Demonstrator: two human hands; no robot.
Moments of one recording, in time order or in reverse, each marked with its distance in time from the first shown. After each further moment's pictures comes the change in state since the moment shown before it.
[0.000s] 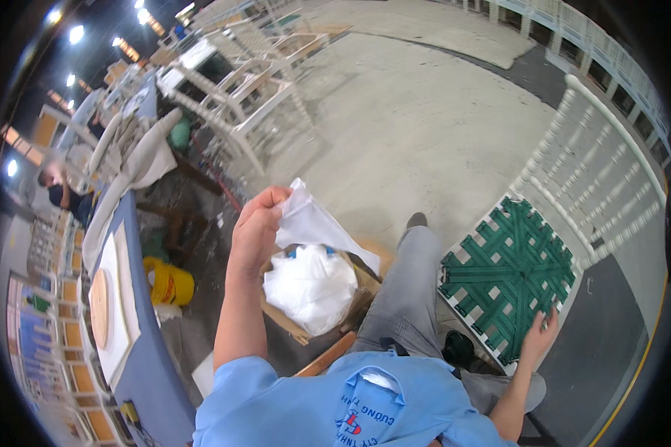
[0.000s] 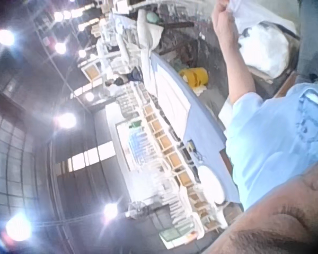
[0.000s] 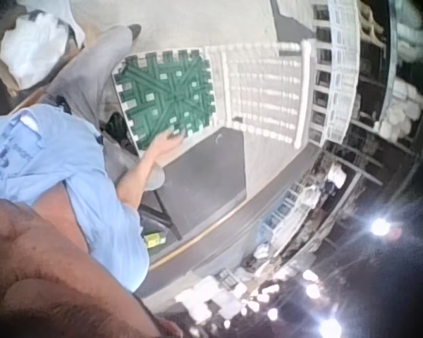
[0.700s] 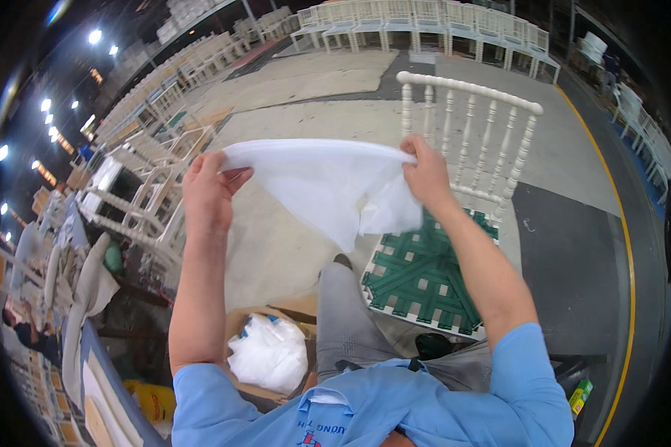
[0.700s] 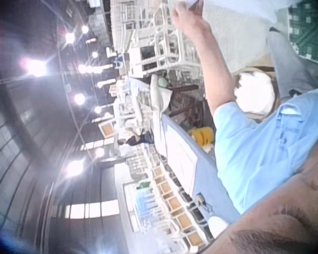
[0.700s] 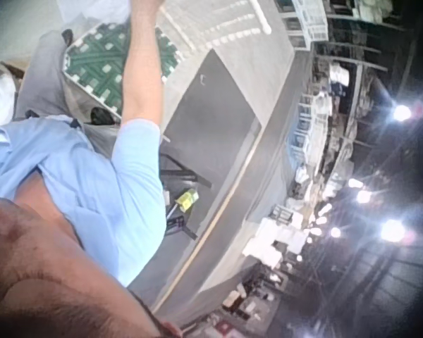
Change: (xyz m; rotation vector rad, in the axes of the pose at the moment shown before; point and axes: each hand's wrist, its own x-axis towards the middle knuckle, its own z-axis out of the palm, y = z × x) left_hand 0.134 0.081 0.163 -0.180 0.005 0.157; right_hand 0.143 -0.328 0.061 0.241 -0.076 -0.538
